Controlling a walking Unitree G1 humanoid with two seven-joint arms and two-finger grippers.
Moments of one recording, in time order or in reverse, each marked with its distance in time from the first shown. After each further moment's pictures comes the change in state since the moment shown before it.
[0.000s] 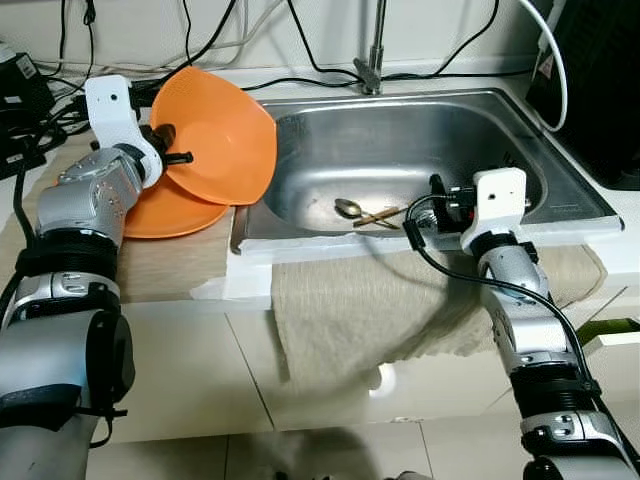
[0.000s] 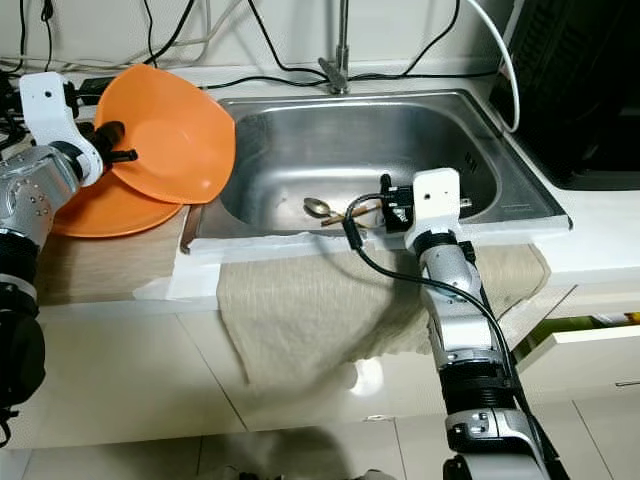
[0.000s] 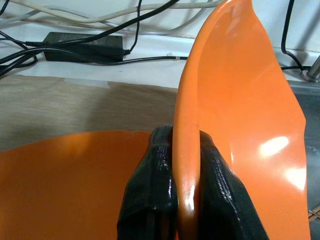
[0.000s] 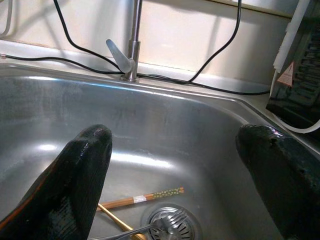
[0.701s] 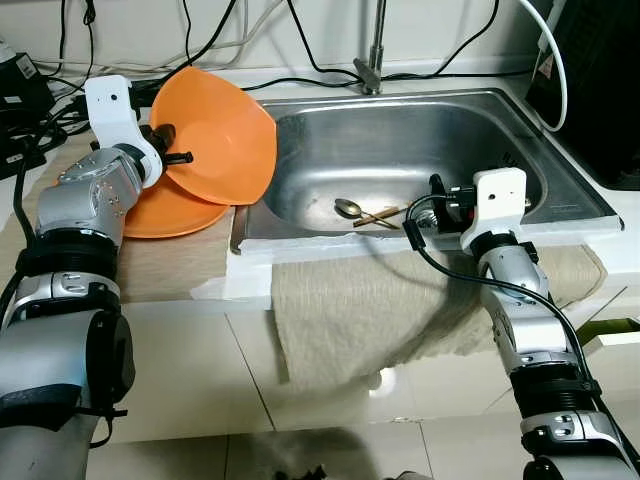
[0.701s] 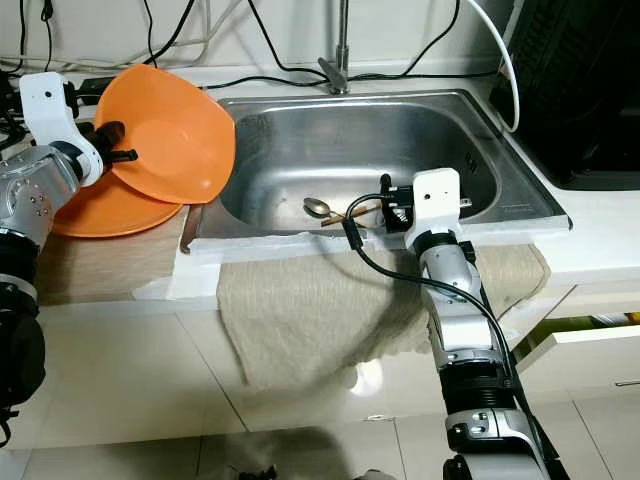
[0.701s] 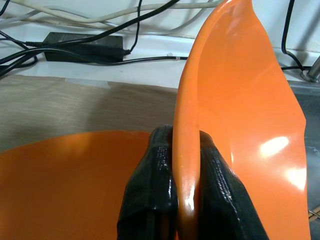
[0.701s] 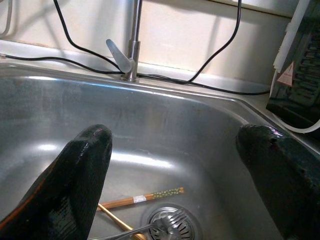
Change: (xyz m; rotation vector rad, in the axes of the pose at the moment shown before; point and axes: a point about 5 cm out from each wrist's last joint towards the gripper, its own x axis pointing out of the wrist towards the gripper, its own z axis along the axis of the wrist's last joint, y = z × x) left arm 0.000 0.000 0.000 0.000 -0.001 0.002; right arm 0.000 0.000 0.000 0.000 0.000 0.000
